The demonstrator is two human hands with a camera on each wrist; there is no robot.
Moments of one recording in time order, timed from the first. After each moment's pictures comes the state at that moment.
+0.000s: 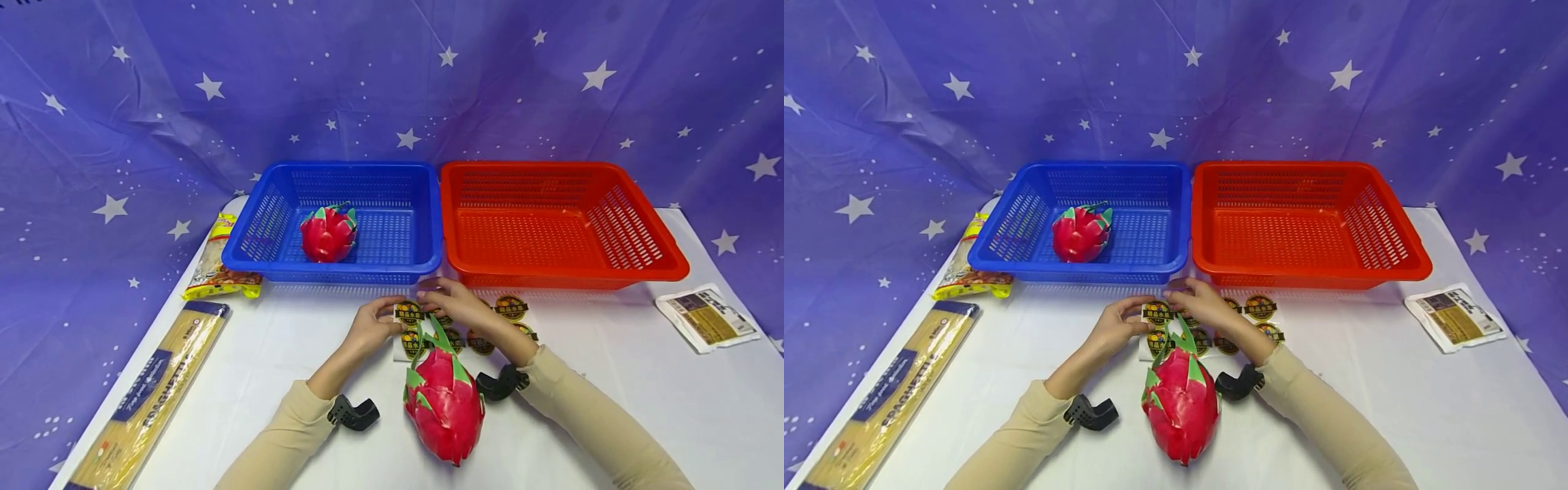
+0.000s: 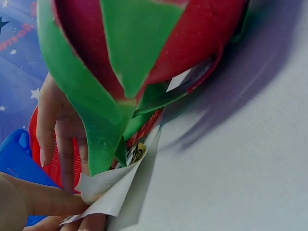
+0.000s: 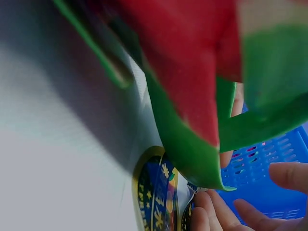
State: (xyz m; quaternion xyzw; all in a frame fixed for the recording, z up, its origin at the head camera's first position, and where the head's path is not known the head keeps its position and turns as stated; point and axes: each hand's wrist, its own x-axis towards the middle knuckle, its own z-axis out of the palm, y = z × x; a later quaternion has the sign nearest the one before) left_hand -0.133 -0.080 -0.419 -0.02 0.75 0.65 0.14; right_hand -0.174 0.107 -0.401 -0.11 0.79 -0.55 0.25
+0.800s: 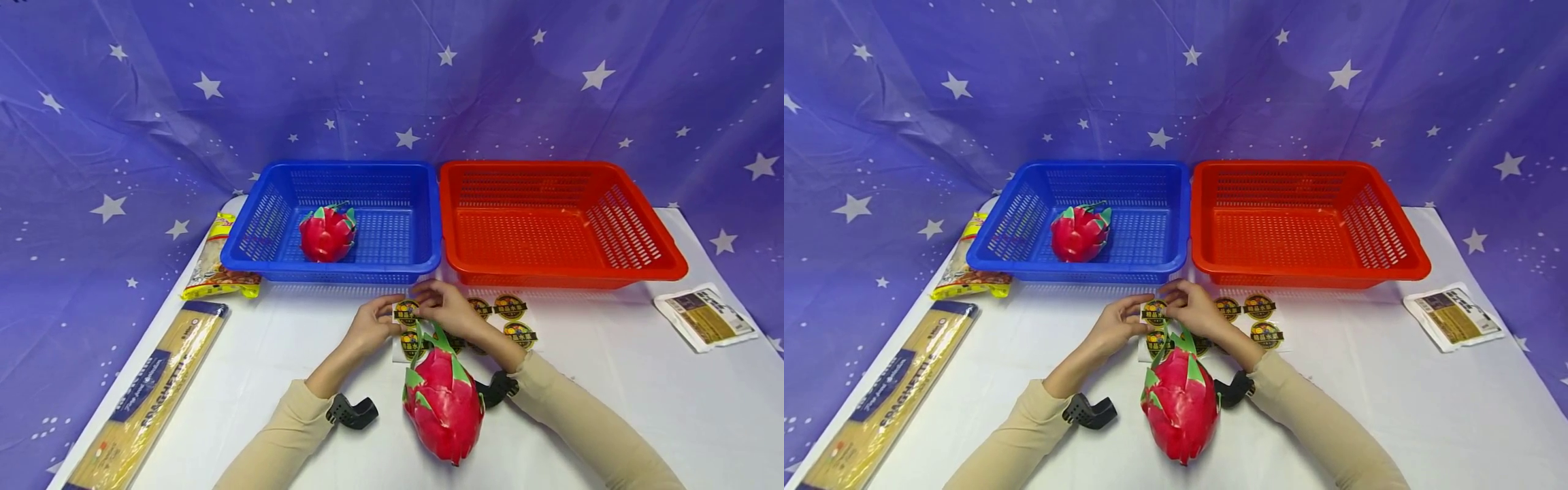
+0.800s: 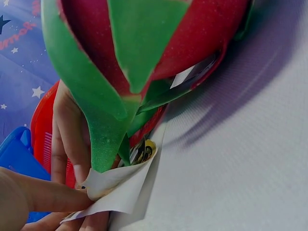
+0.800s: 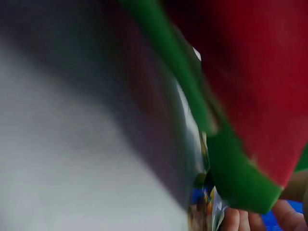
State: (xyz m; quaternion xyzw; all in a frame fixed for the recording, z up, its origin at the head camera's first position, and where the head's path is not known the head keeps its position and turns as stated) left_hand -0.133 -0.081 -0.418 0.02 0.72 0.67 0.16; right_hand -0.169 0.094 -0.419 -0.15 0.81 -0.55 0.15
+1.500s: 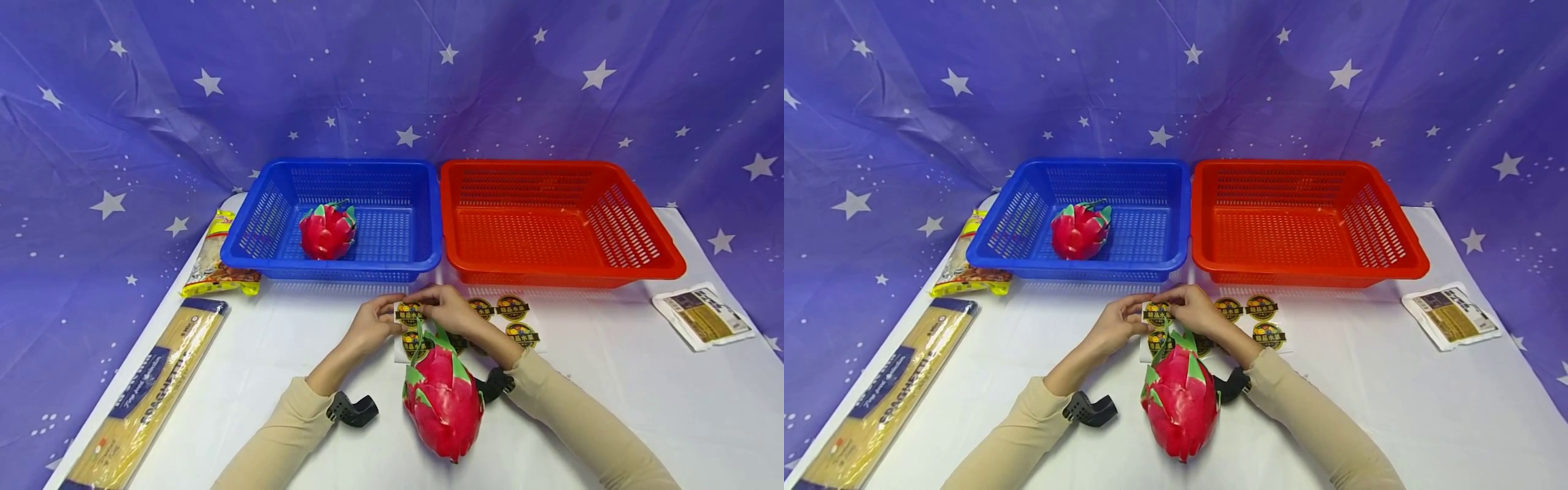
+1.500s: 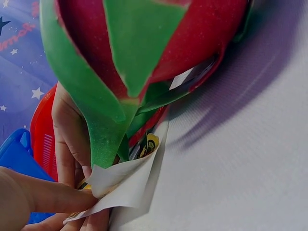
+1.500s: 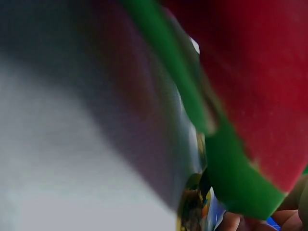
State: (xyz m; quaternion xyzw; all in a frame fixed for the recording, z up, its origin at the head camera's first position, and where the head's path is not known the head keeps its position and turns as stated) left_hand -0.133 -0.080 -0.421 0.02 0.72 0.67 0.16; right_hand -0.169 0.094 -0.416 -0.18 0.84 -0.48 0.16
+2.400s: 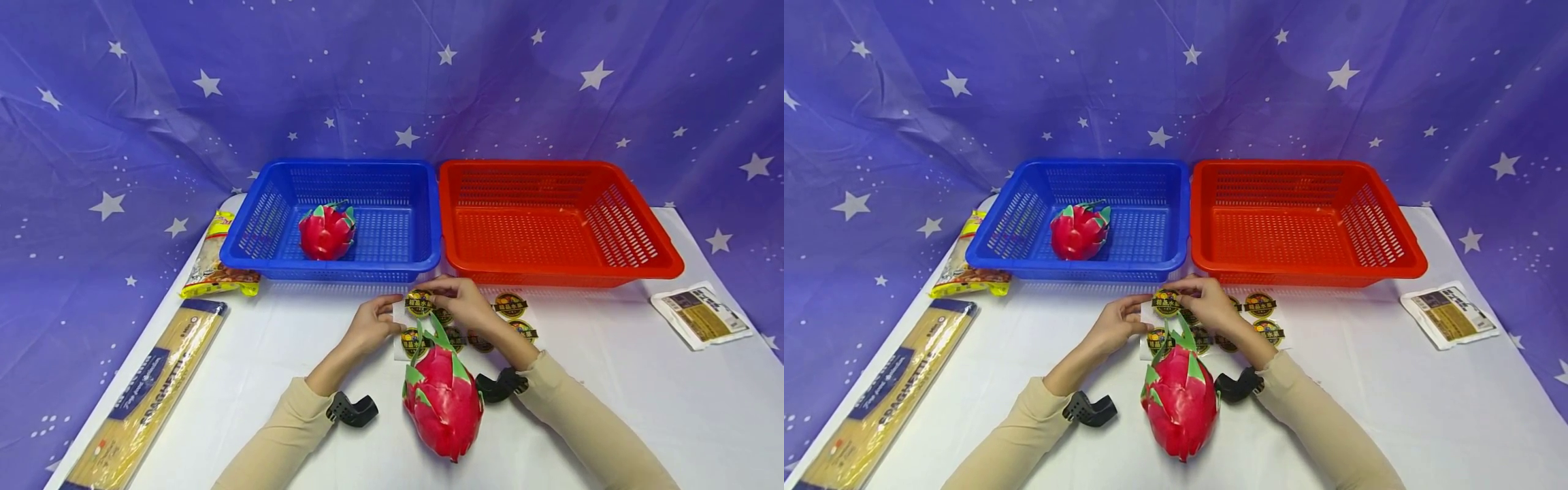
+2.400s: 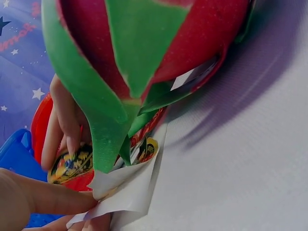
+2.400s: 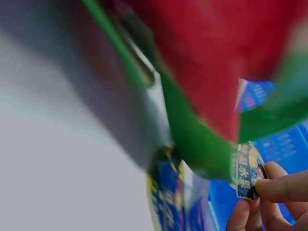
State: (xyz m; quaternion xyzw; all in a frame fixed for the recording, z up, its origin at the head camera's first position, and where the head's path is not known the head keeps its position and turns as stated) left_hand -0.132 -0.078 -0.413 -0.01 0.75 0.64 0.15; right_hand -0.168 0.113 -0.404 -0.14 0.83 -0.53 0.11
